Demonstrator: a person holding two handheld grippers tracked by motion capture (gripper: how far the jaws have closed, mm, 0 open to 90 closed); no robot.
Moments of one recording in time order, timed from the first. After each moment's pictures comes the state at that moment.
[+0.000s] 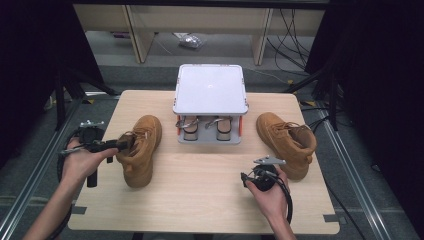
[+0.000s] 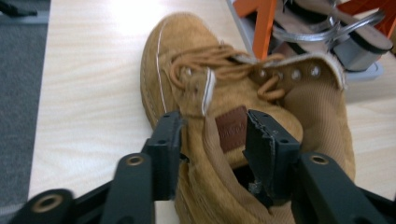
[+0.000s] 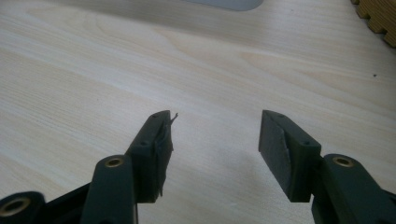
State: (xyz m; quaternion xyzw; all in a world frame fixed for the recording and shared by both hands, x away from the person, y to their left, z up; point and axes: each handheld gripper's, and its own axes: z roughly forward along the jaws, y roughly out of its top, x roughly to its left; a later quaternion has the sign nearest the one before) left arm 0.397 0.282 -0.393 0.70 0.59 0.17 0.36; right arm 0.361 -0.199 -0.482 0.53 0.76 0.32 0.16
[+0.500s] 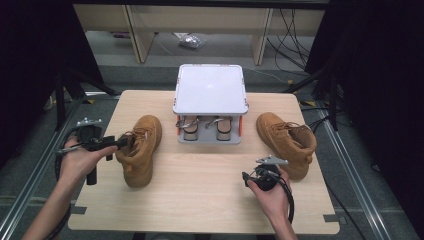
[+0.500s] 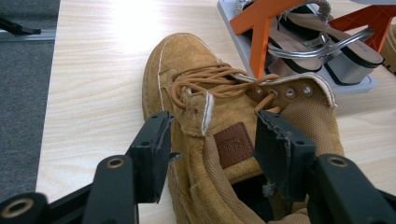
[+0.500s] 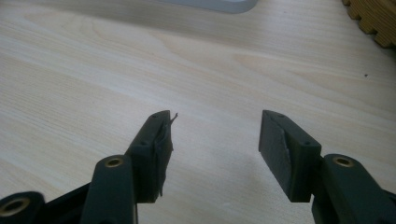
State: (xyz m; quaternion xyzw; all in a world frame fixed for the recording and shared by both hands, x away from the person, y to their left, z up) left arm 0.398 0.286 -0.388 0.70 0.58 0.18 0.38; right arm 0.362 -0.204 -0.483 0.54 0.76 0.33 0.16
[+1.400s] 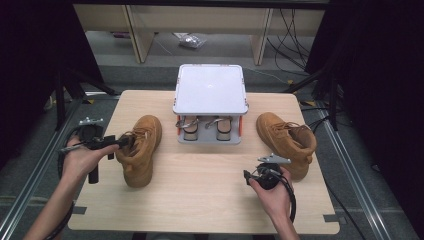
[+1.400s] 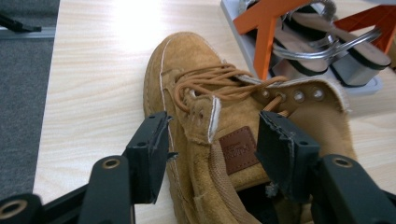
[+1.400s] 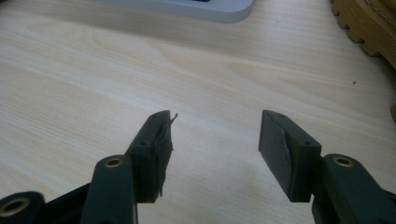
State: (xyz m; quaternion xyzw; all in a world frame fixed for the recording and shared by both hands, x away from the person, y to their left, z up) left arm 0.406 0.283 -0.397 0.70 0.59 0.18 0.37; right arm 0.363 -0.207 -0.477 0.53 0.76 0.34 0.17
